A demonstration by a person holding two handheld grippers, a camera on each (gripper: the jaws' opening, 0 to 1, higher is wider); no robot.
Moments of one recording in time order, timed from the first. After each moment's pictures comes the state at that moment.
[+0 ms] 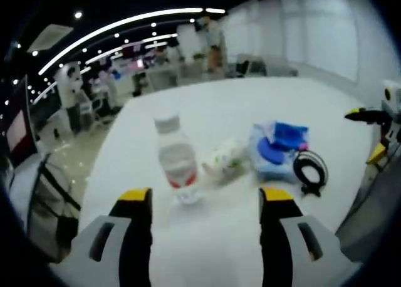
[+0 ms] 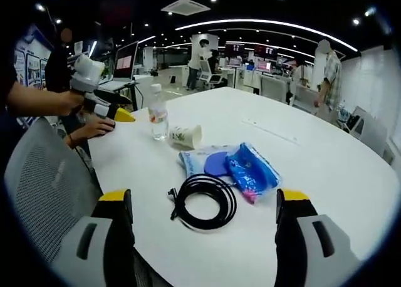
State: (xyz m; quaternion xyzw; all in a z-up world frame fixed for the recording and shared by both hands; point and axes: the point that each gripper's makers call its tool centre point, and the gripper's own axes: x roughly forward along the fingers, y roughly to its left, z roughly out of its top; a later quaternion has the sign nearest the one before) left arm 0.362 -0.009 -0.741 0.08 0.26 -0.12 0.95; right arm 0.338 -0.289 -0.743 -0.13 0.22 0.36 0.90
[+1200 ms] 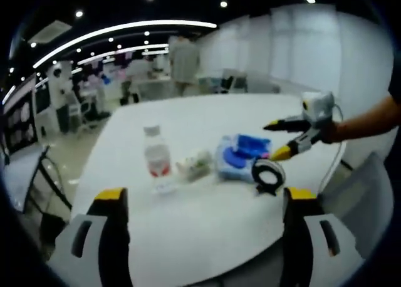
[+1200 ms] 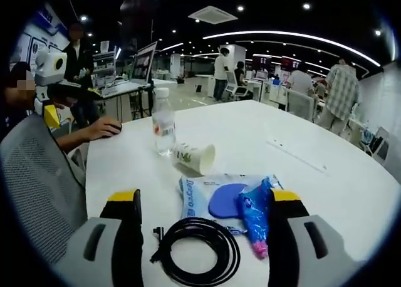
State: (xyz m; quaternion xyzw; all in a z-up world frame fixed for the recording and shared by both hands) left arm 0.283 -0.038 -0.702 0.02 0.21 -0.17 0.96; right arm 0.411 -0.222 -0.760 -0.14 0.17 0.45 0.86
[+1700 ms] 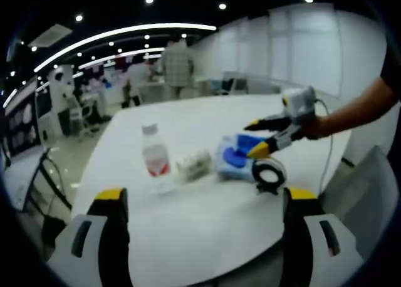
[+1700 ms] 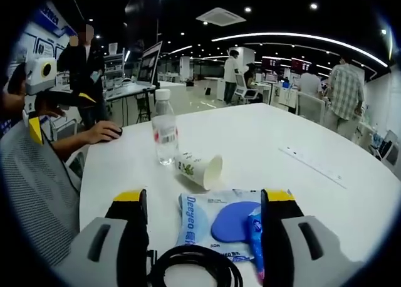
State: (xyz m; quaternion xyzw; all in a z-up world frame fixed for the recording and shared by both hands) left arm 0.283 -0.038 -0.714 0.04 0.20 -0.17 0.96; right arm 0.437 -0.187 -0.770 -0.13 0.17 0.48 0.85
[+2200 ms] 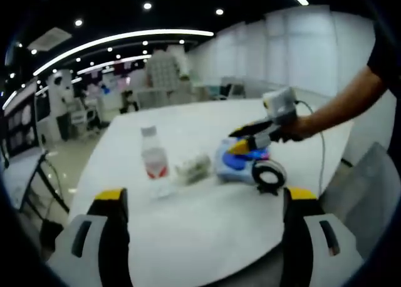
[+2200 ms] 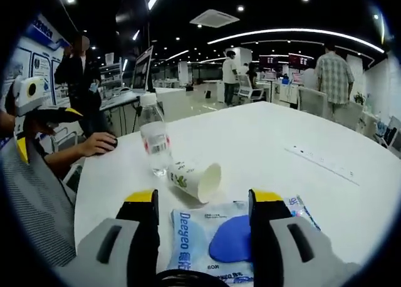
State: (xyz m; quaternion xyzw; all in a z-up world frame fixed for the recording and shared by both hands) left arm 0.284 -0.039 -0.716 0.04 0.19 -0.18 0.97; right arm 0.467 -0.165 -0.784 -0.09 0.19 0.49 0.85
